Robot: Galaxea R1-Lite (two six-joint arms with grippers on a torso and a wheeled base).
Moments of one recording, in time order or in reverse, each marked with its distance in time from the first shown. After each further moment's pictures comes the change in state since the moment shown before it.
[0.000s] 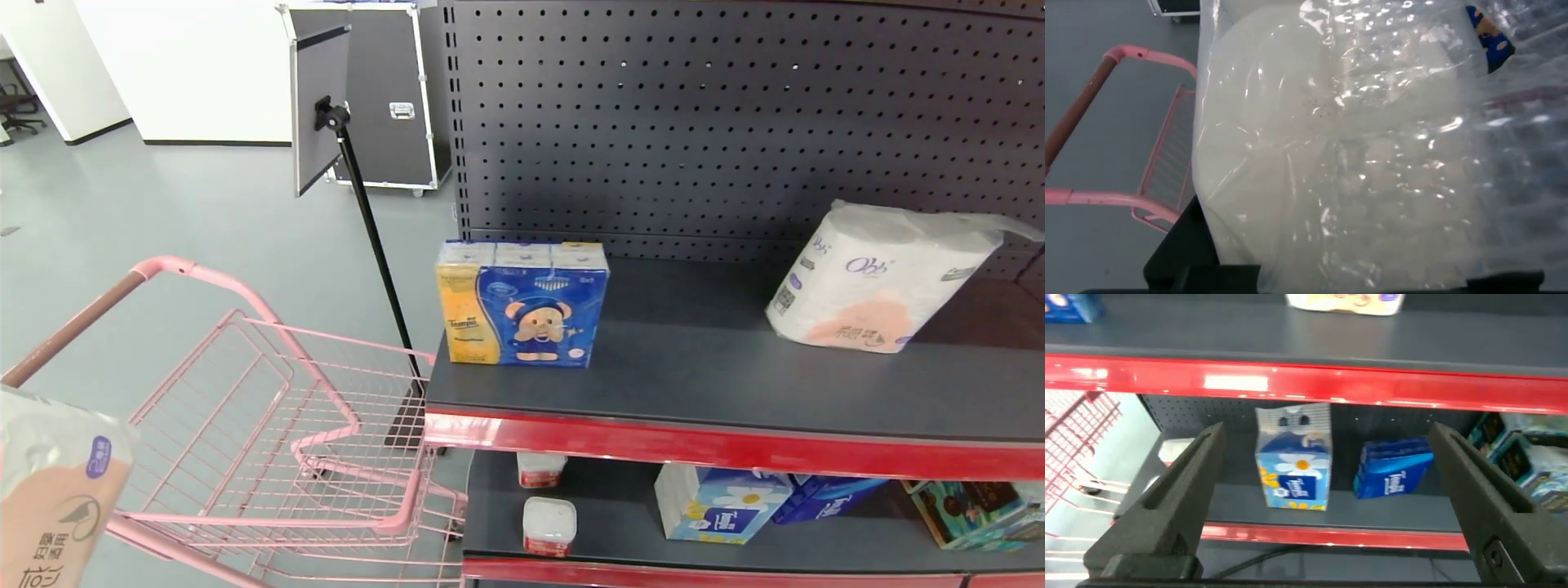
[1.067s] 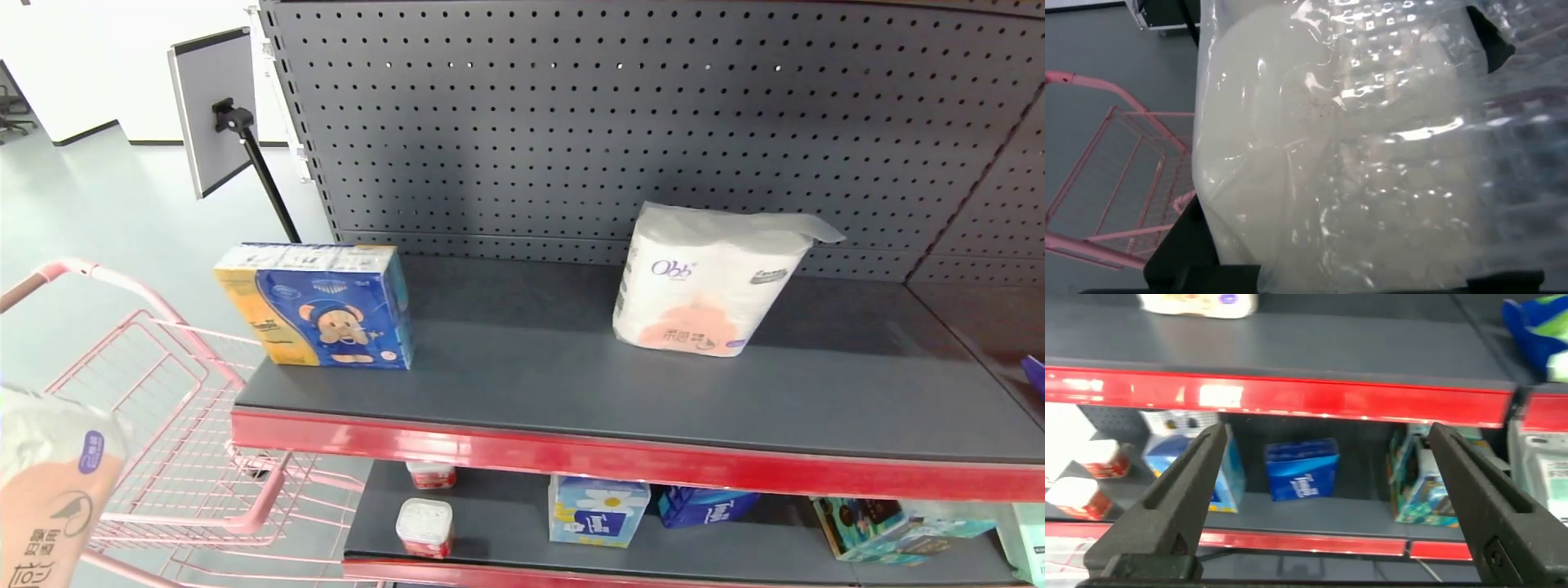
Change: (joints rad) left arm 0.000 0.002 -0.010 -0.010 0.000 0.036; right arm -0.001 0.000 0.000 0.001 0.000 0.000
